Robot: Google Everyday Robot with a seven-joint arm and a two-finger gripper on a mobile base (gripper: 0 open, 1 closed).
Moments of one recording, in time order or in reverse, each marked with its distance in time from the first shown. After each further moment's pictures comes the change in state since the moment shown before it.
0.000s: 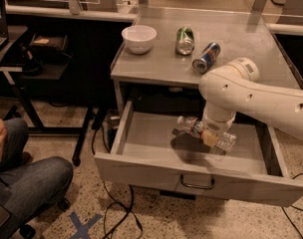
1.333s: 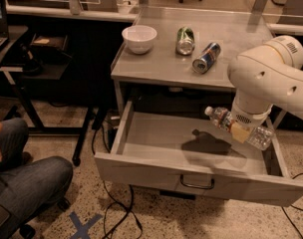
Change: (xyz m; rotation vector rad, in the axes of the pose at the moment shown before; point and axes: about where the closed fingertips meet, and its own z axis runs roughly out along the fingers) arm 0.080 -0.018 -0.073 0.076 0.099 0.150
